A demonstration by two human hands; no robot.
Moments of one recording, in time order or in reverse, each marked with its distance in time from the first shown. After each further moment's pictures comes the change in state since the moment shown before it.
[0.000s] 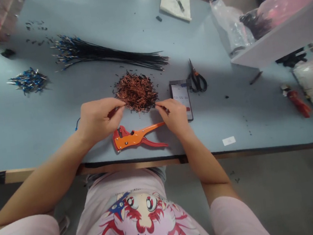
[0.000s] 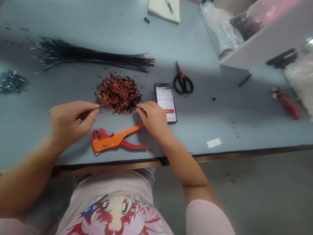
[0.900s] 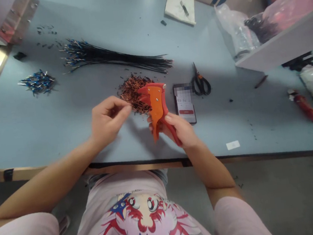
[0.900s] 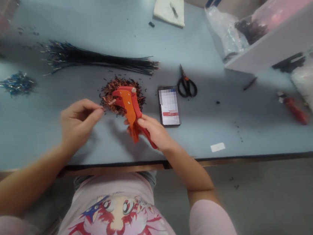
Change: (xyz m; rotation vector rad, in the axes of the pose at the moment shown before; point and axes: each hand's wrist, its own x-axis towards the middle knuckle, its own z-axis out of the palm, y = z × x) left_hand 0.000 0.021 0.012 -0.601 0.194 -0.433; right_hand -0.014 -0.038 -0.025 1.312 -0.477 0.531
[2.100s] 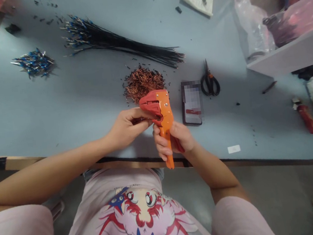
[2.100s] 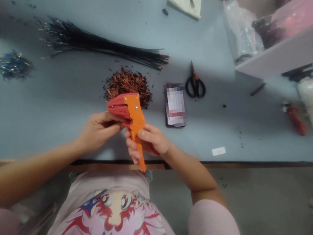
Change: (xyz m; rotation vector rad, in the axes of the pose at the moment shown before) left_hand -0.021 -0.002 0.020 -0.343 -0.367 -0.239; right_hand -0.002 0.014 0.016 0.468 -0.365 0.270
